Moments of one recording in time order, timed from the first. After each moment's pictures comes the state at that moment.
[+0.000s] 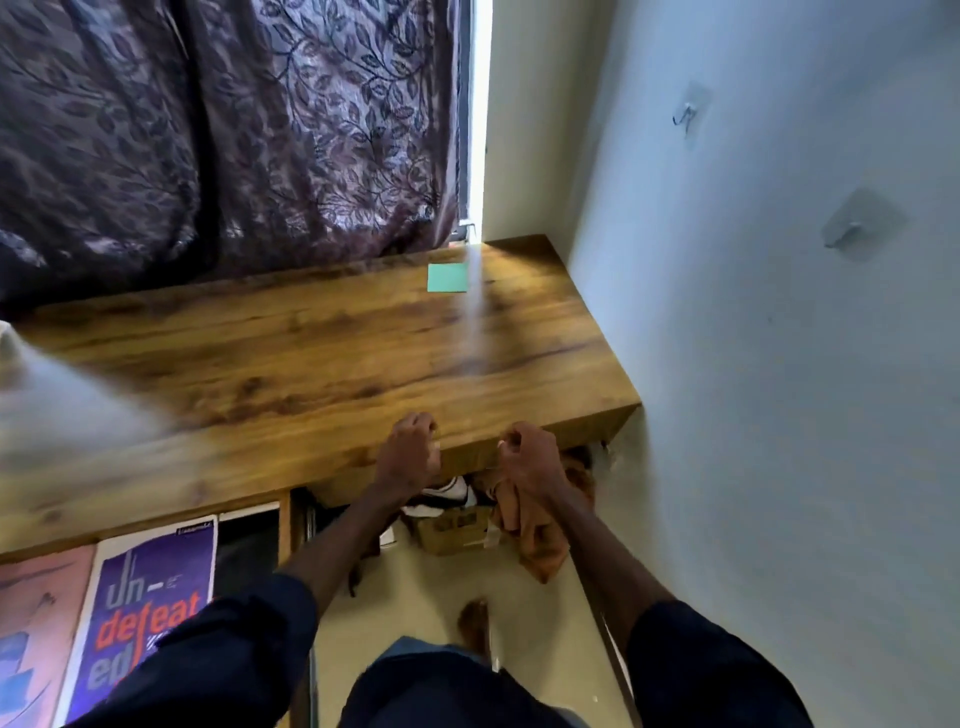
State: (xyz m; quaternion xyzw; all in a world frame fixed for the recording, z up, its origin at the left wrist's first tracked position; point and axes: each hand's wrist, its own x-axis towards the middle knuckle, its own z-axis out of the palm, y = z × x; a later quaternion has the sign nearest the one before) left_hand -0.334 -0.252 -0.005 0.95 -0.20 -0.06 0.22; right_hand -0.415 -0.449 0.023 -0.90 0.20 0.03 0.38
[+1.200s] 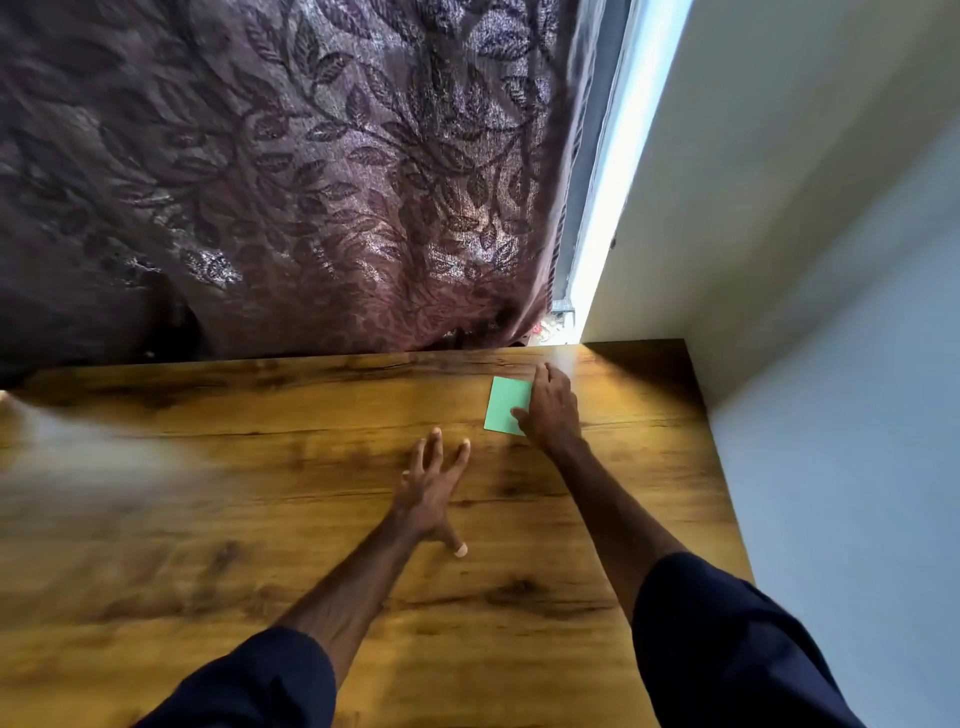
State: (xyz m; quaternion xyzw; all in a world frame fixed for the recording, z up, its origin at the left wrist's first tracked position) left_hand 0.010 -0.328 -0.024 0.92 -0.10 -0.37 -0.01; right_hand 0.085 -0.528 -0.034 -0.96 0.09 0.09 0.25
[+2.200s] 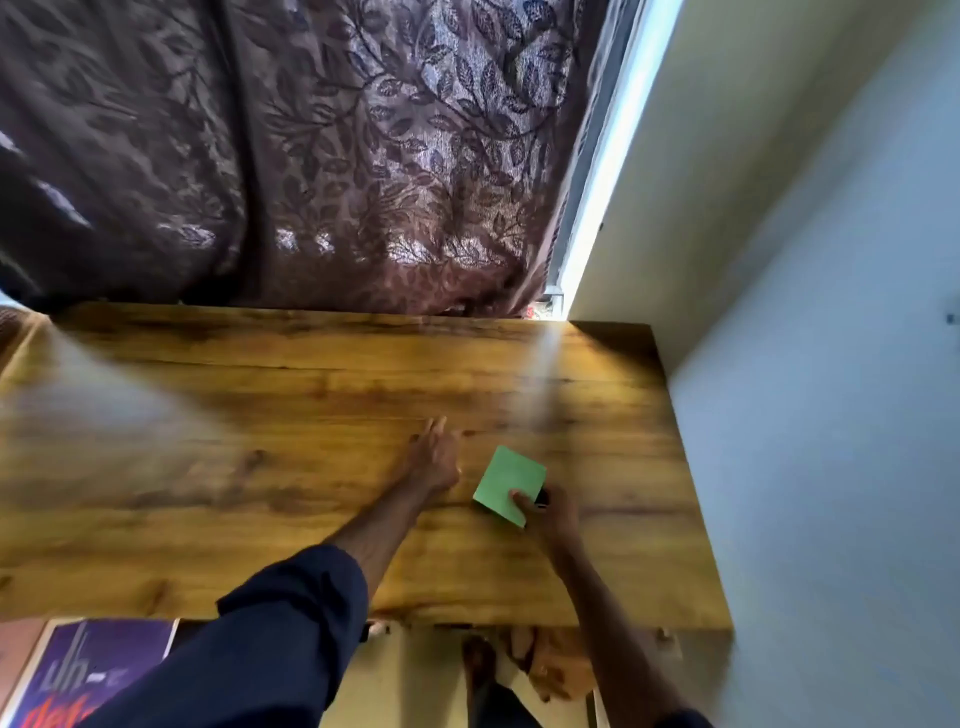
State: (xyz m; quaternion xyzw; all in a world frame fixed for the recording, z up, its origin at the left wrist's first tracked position) left_hand -0.066 -0.316 -0.033 0.96 -0.06 -0.24 0.10; right_hand -0.170 -0.506 -0.048 -0.81 0.23 0.10 0.54
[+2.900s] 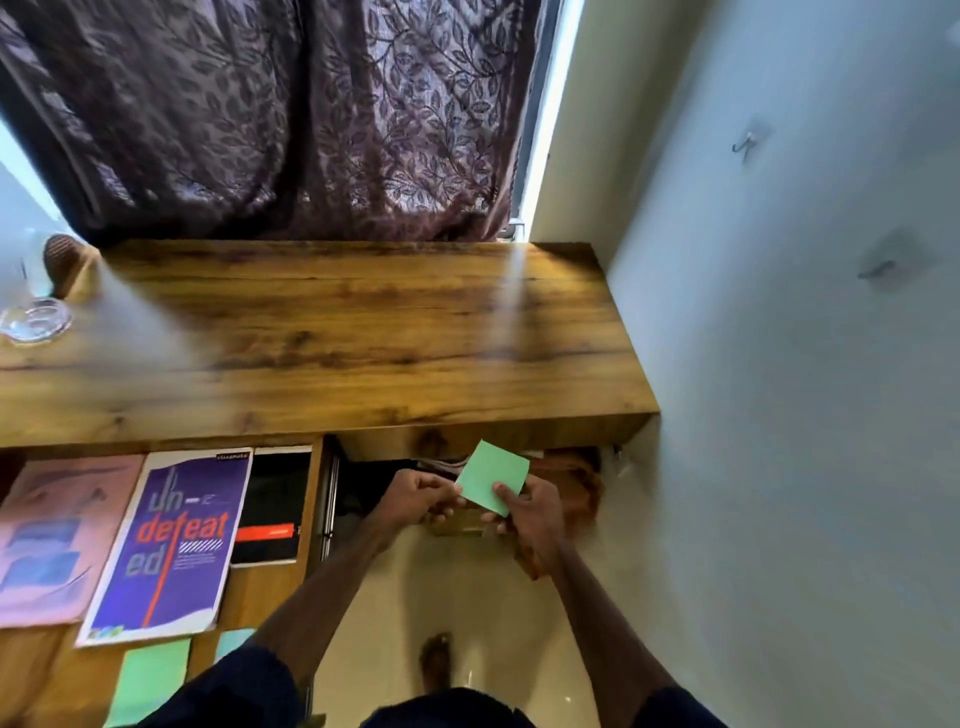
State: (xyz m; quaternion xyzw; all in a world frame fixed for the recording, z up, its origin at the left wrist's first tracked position) left_hand -0.455 -0.200 0.010 0.72 0.06 -0.33 0.60; right_hand -0.511 -0.393 0.010 -0.72 0.27 0.07 0.64
